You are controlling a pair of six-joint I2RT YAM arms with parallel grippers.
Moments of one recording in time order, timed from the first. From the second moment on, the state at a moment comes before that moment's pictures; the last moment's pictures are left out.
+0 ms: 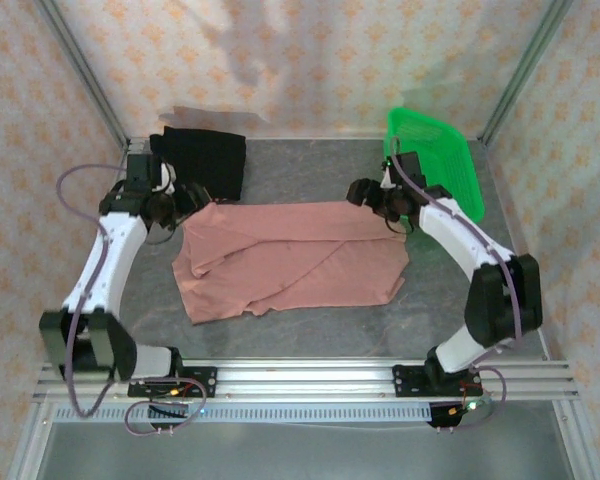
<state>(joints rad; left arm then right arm) 0.05 1.28 1.16 -0.84 0.27 -0.57 0.29 1.51 1.16 -0.48 -0.27 0.60</state>
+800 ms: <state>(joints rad) -0.45 1.61 1.03 -0.92 -0.24 -0.50 0.35 1.13 0.72 -0.24 -0.42 0.77</state>
